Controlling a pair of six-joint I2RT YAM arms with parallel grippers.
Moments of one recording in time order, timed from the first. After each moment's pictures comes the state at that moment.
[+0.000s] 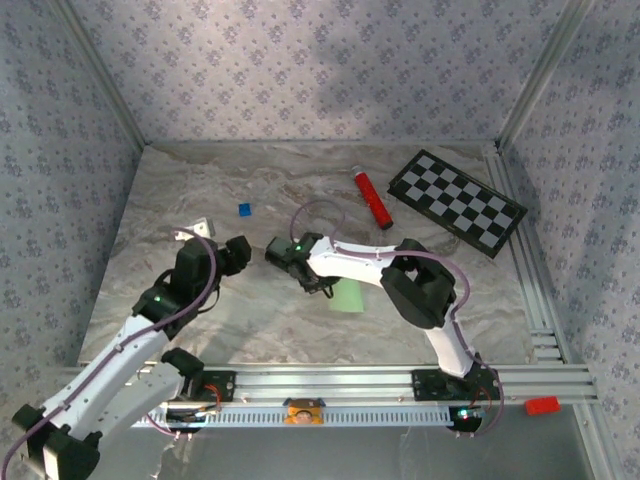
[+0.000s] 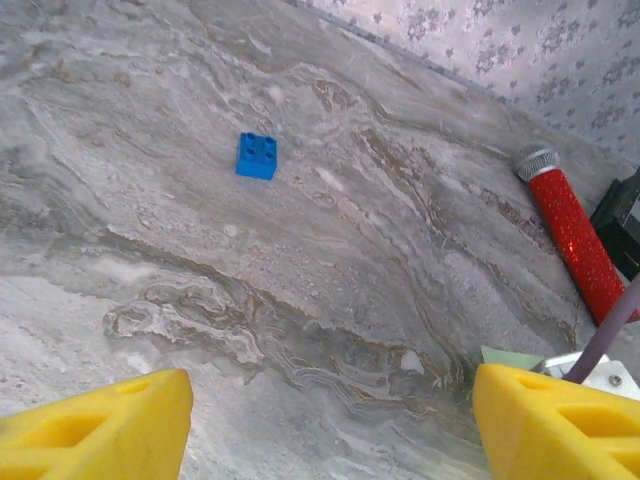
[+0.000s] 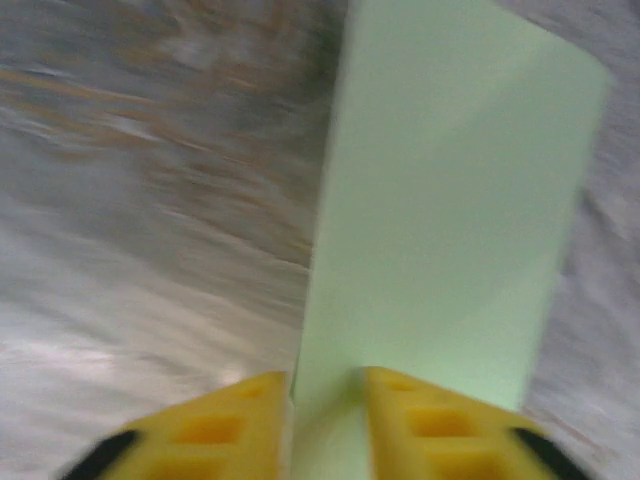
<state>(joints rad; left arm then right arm) -0.55 0.72 0.62 -0.43 -0.33 -0.69 1.01 2.06 1.53 -0.95 0.38 0.63</state>
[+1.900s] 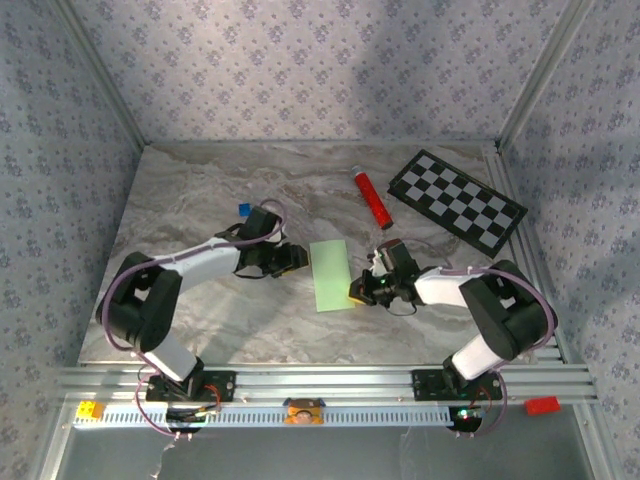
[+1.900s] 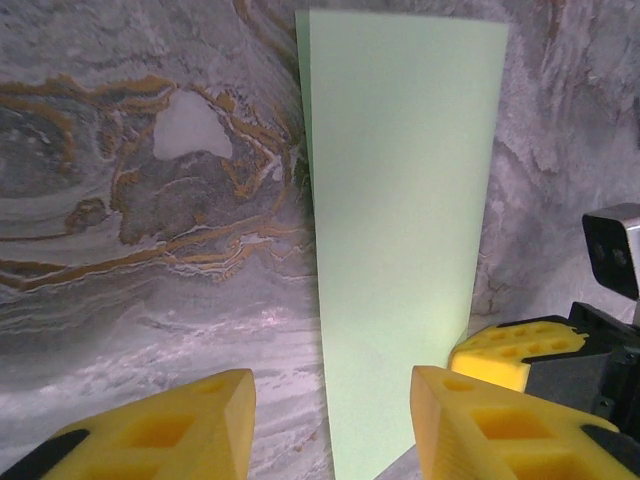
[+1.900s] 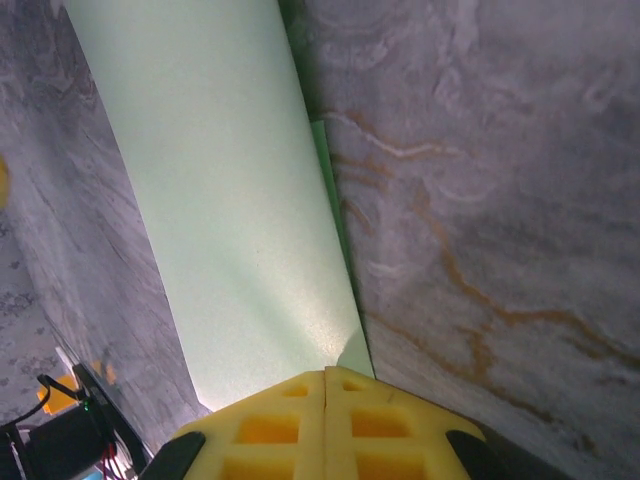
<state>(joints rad) -0.55 1.62 0.88 -0.27 0.45 -0.75 0.53 1.56 0.52 0.08 -0.55 0.86</state>
